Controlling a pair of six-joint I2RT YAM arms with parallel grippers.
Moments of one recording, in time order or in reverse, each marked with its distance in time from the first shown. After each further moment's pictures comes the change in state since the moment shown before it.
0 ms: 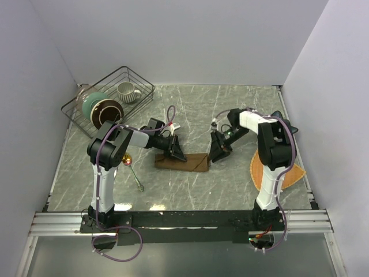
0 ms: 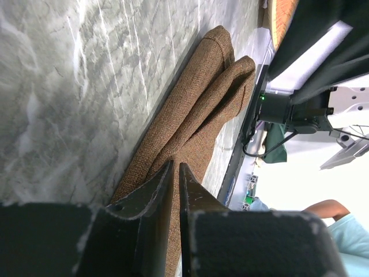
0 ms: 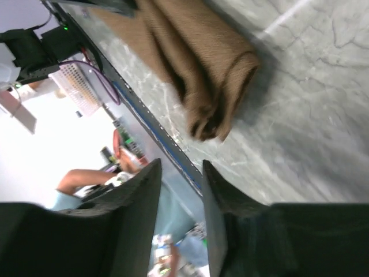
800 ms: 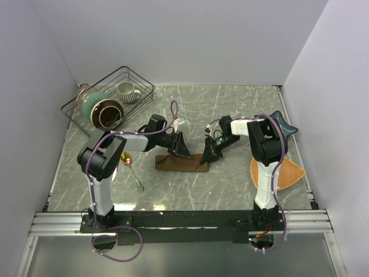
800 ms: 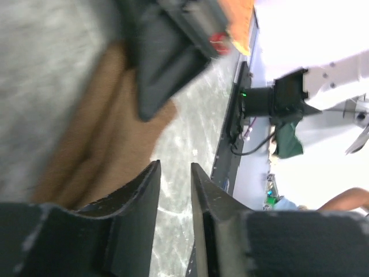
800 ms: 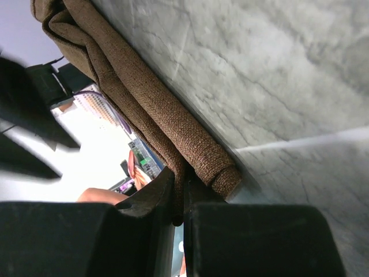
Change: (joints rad) left arm -0.080 -0.194 -0.080 0.145 -0.008 -0.020; right arm 0.058 0.104 -0.094 0.349 -0.077 0.219
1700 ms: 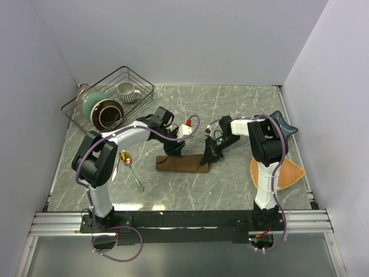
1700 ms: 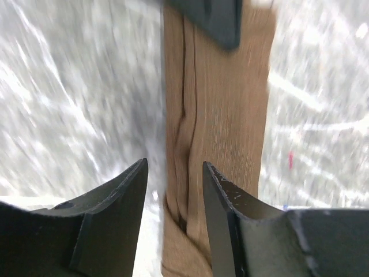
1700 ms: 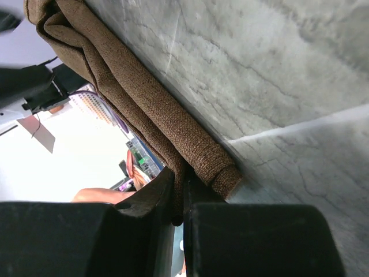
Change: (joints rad) left arm -0.044 -0.089 0.232 -0.723 -0.387 1.250; right arm 0.001 -0.011 0.000 -0.019 0.026 0.001
